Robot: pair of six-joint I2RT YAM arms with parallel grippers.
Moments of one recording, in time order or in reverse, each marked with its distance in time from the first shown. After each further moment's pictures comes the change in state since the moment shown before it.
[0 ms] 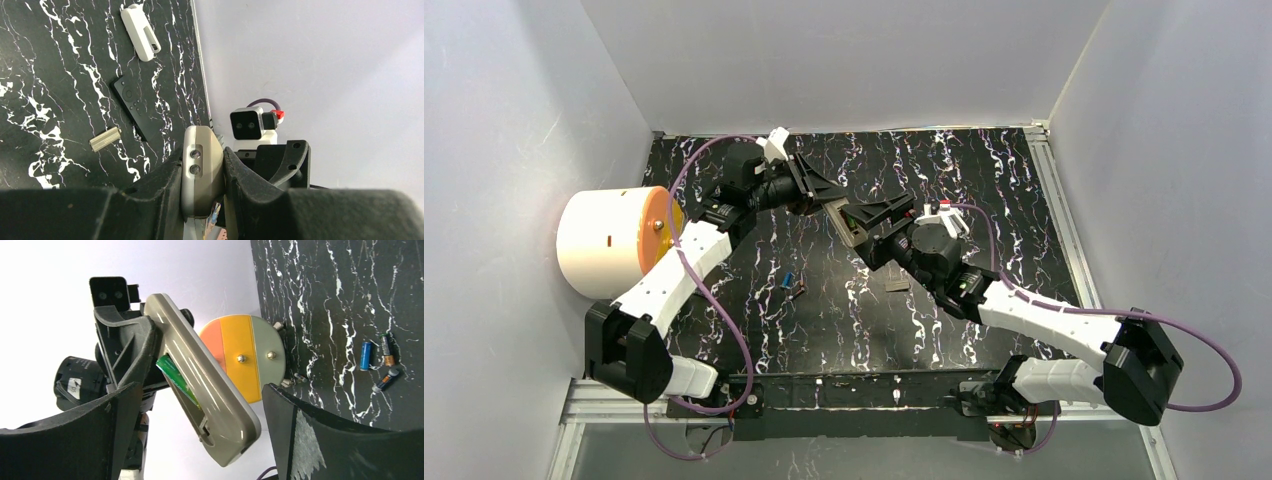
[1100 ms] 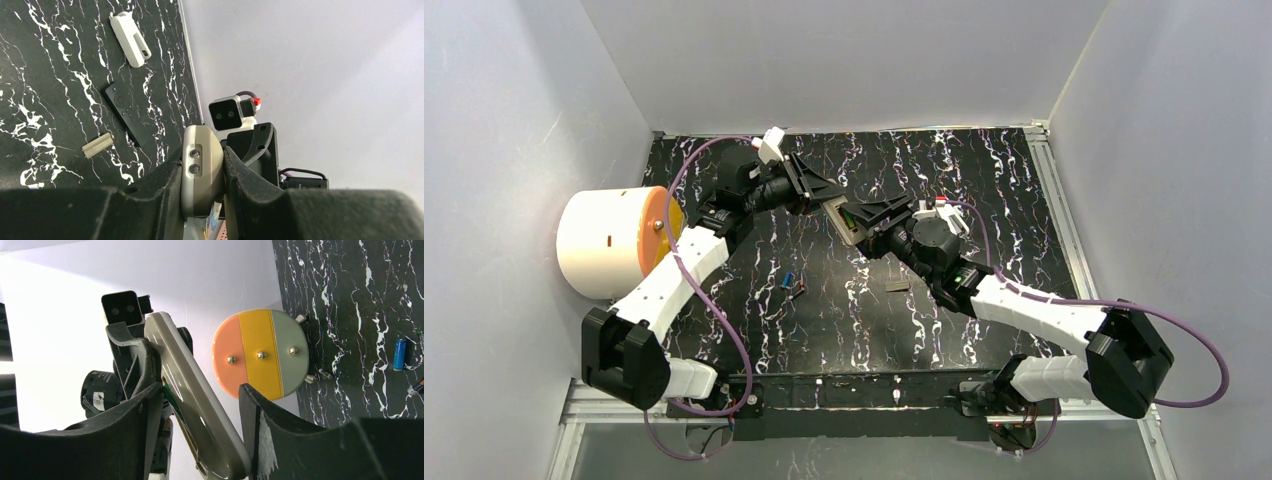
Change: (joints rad) left arm 0.008 -0.030 -0.047 0.080 0.016 -0.029; right arm -0.057 0.064 -0.006 0.130 -0.101 0.084
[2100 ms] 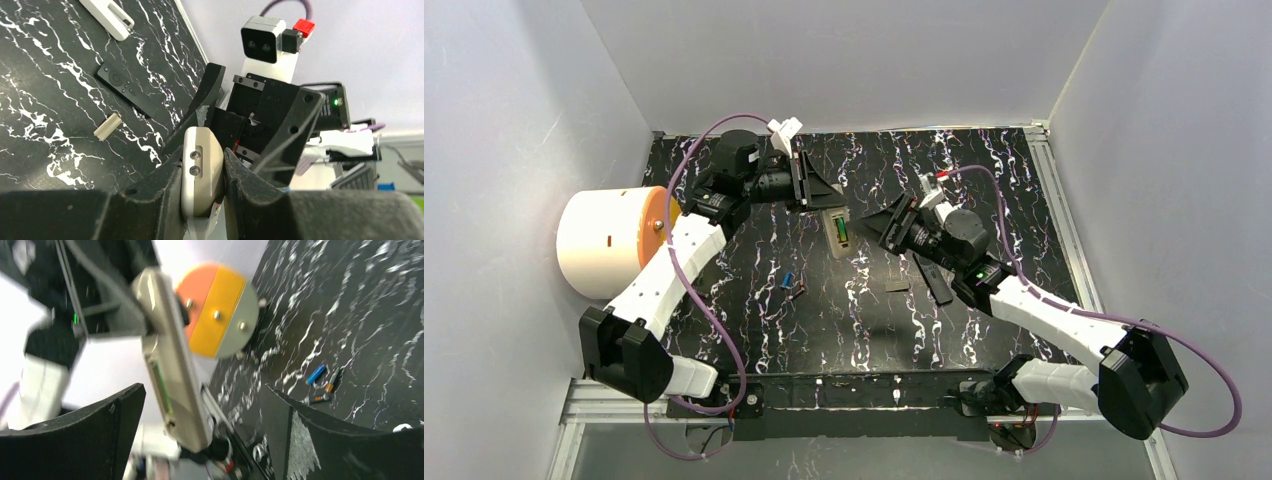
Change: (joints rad) left arm 0.009 0.031 0.154 -0.209 0.197 0.288; right arm -0.147 -0.098 -0.046 0.040 -0.357 -0.557
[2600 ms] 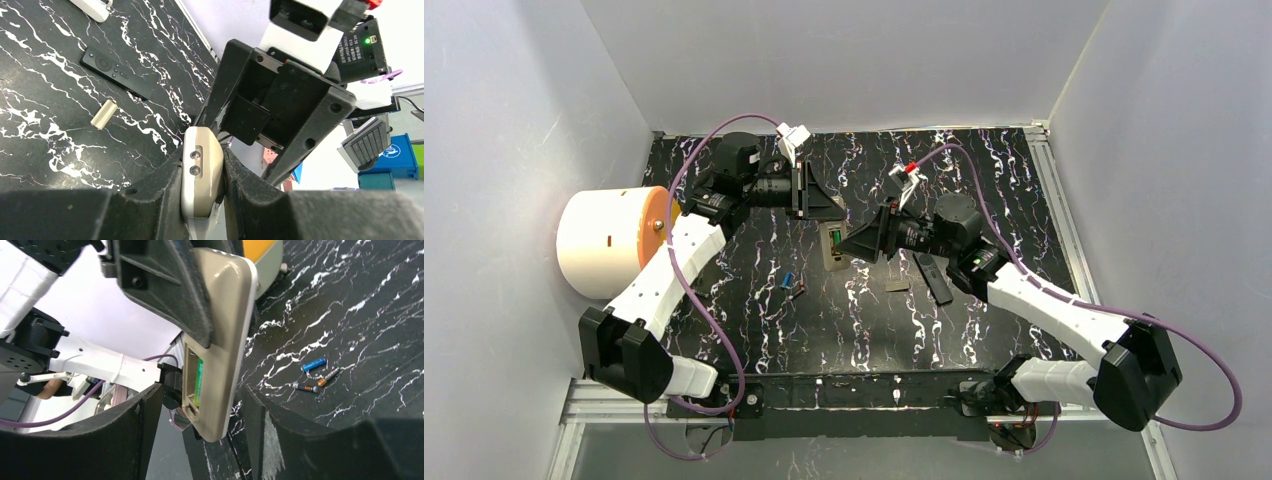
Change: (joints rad) left arm 0.005 0.000 0.008 -0.072 0.160 0.190; right arm 0.012 0.038 0.151 -0.141 -0.360 -0.397
